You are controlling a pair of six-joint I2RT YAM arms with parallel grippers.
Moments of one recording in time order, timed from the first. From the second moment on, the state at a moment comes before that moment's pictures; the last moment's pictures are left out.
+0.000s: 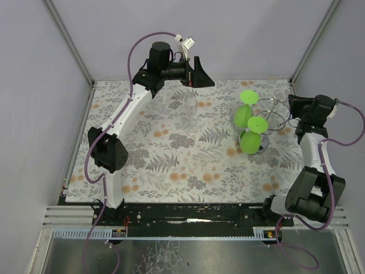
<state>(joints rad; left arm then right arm) -0.41 1.98 2.07 -0.32 0.85 -0.48 -0.39 1.34 0.95 0.09 -0.18 1.26</state>
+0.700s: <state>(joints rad) -0.41 1.98 2.06 -0.32 0.86 -0.48 -0.39 1.31 0.94 0.10 -0.14 1.25</state>
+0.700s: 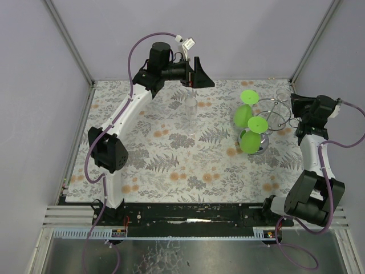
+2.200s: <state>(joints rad) -0.41 1.93 2.00 -0.32 0.88 -0.48 -0.39 1.46 1.10 0.25 -0.15 1.25</state>
